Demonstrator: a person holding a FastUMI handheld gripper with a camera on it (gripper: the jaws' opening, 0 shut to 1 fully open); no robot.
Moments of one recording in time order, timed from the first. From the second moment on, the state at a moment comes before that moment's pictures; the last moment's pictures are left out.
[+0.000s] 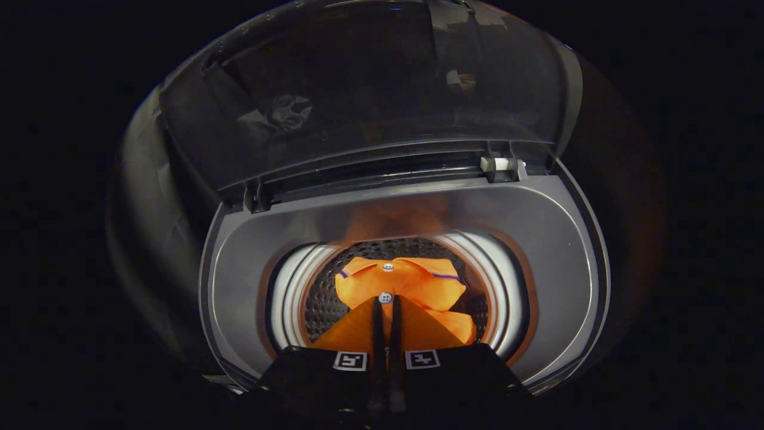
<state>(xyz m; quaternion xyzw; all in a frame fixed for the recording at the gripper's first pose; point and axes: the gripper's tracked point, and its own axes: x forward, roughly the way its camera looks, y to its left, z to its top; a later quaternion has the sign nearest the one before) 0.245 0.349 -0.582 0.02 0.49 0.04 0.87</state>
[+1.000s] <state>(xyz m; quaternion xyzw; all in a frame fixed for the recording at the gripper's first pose) 0.241 0.326 -0.483 0.03 0.40 0.03 0.92</state>
